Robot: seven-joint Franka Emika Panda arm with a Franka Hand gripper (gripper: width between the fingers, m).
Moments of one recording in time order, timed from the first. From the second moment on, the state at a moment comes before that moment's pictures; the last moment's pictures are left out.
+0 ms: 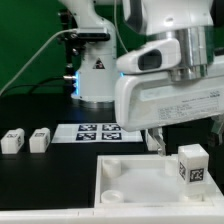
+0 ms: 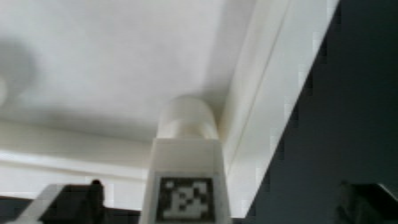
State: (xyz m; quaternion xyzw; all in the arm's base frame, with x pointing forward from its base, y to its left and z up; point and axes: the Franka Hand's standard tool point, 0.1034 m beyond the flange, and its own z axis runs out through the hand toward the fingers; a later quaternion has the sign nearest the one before) arm 0.621 0.121 0.097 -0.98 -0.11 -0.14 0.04
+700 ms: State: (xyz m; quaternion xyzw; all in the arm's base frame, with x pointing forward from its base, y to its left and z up) arm 0.621 0.121 0.097 -0.98 -0.11 -0.14 0.04
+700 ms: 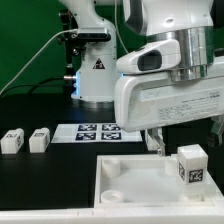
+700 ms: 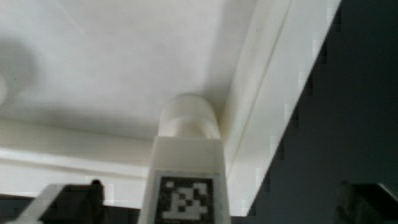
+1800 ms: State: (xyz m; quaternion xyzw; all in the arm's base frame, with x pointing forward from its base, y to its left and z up) arm 0.634 0.119 0.107 -0.99 -0.10 -0.04 0.05
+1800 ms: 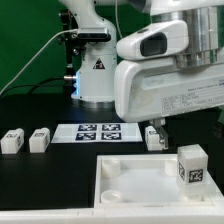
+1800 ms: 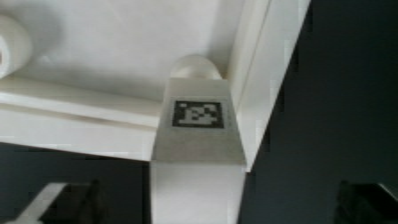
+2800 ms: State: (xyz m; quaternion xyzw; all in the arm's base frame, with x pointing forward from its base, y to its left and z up) arm 0.630 0.119 0.077 -1.00 -0.05 -0.01 0.05
